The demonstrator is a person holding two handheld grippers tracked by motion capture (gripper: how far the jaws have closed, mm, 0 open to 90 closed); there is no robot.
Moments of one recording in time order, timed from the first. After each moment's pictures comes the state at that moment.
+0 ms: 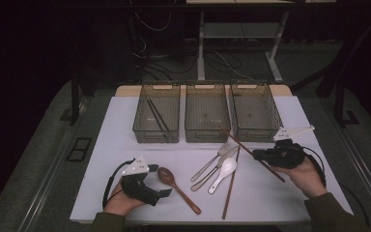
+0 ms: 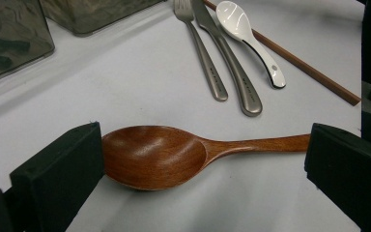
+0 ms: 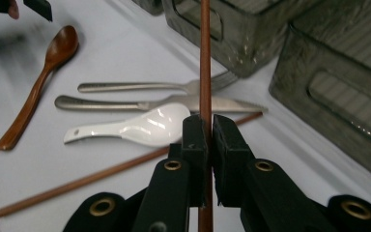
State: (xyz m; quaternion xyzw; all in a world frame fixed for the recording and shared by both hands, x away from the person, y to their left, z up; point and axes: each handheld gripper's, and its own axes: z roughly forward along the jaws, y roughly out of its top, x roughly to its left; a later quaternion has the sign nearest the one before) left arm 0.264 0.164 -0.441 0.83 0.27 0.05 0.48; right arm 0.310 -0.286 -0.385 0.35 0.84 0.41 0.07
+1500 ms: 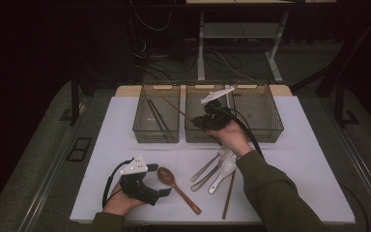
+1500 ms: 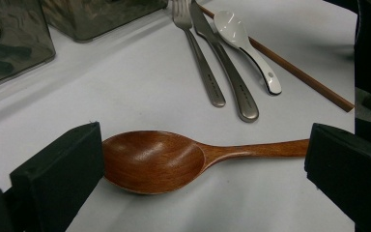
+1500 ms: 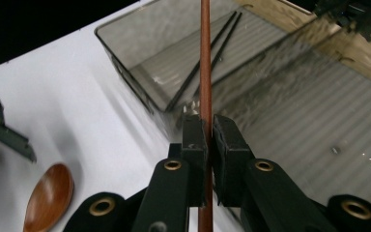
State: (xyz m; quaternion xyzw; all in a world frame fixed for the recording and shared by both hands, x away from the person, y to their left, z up) left arm 0.264 0.167 -0.439 0.83 0.27 0.05 0.49; right arm 0.410 -0.112 -0.348 0.32 0.85 0.41 0.08
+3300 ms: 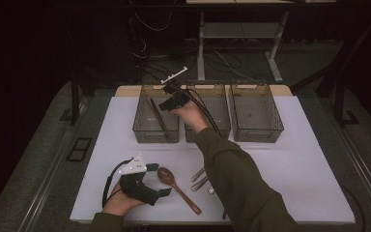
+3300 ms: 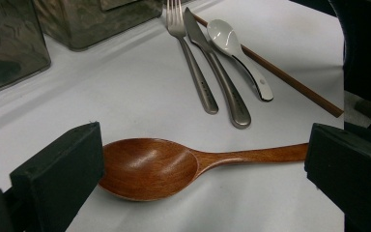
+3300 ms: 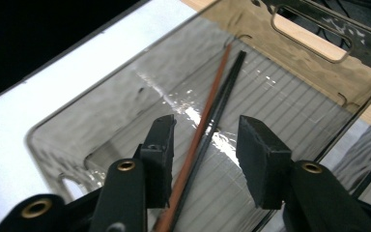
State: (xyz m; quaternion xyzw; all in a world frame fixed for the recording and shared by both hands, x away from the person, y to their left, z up) left arm 0.264 0.167 -0.437 0.82 0.27 0.04 0.50; right arm 0.493 0.000 -0.349 0.37 0.85 0.36 0.09
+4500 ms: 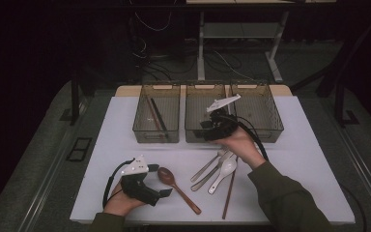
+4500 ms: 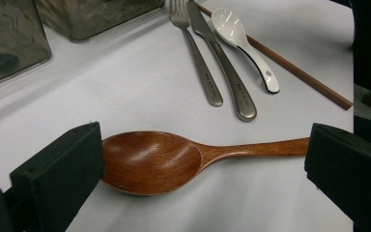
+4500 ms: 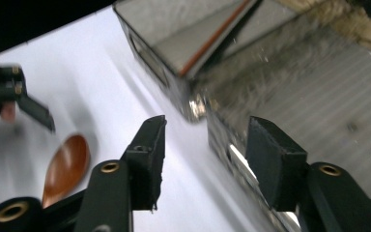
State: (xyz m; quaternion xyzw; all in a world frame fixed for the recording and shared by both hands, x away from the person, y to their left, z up) left arm 0.263 0.164 -0.439 0.83 0.27 0.05 0.49; right arm 0.390 -0.129 -0.359 0.31 0.85 0.41 0.06
